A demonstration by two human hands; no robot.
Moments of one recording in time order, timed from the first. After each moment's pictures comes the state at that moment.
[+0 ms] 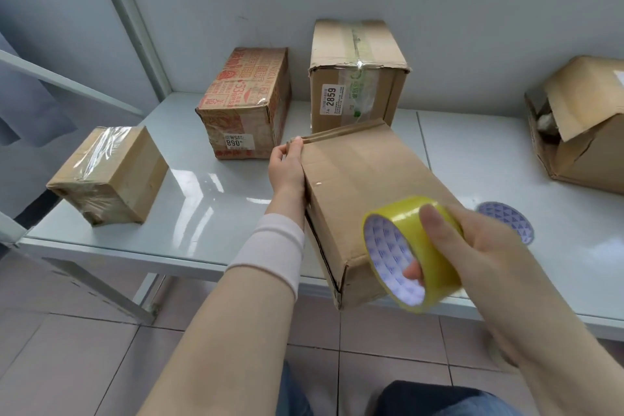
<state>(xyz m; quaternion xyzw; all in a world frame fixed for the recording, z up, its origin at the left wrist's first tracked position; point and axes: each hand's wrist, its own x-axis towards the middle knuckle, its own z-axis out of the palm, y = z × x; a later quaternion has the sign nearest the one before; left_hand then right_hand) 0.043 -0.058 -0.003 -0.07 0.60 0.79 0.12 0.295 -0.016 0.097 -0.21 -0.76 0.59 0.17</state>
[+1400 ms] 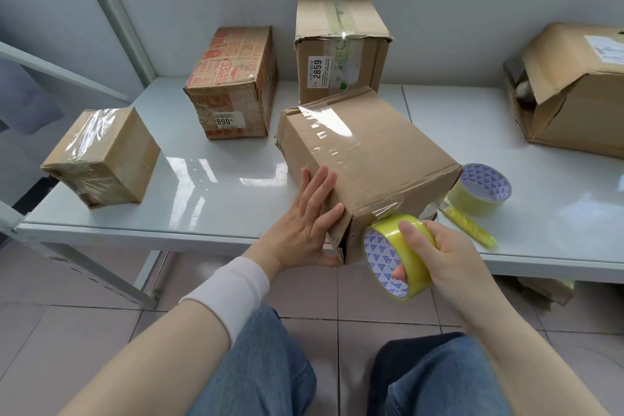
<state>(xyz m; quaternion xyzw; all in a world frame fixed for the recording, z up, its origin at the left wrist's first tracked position) 0.117 -0.122 -0.075 0.68 0.61 0.28 -0.30 0.319 -0.025 0.029 -0.31 -0.71 0.62 0.12</state>
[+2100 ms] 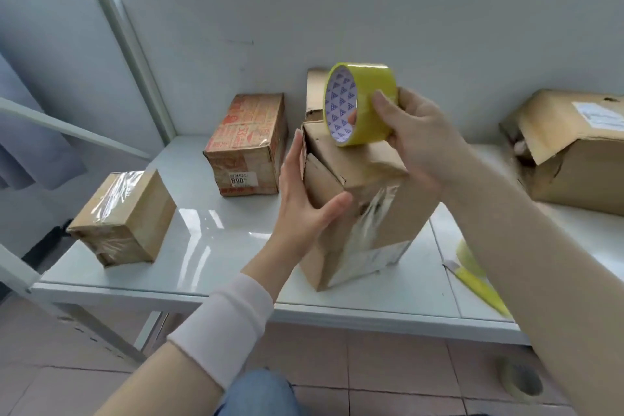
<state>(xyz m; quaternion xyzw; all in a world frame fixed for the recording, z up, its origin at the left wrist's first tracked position) 0.105 -0.108 0.048 0.38 0.65 0.66 0.00 0.187 0.015 0.162 -0.08 -0.69 0.68 0.25</state>
